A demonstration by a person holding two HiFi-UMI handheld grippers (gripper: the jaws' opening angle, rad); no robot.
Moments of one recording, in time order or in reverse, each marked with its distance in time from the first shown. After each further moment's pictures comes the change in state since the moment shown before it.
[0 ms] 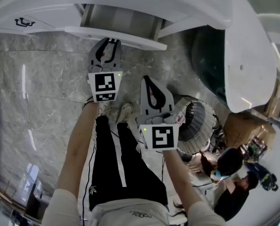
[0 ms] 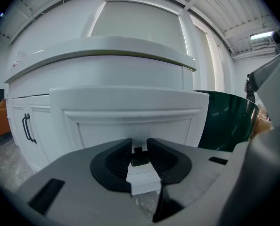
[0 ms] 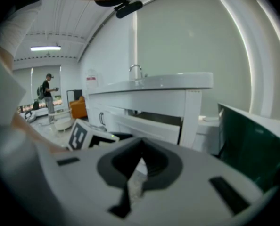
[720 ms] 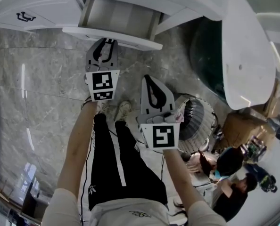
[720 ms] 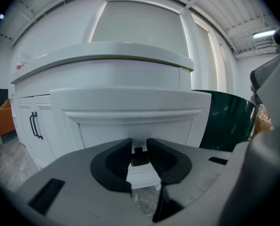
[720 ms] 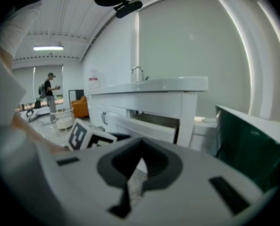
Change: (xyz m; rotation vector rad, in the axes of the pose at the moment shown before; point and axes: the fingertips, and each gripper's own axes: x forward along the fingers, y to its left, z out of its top) left arm -0.022 -0.006 -0.009 -0.008 0.017 0.031; right arm -0.025 -0.001 -0.005 -0.018 -0.013 0.012
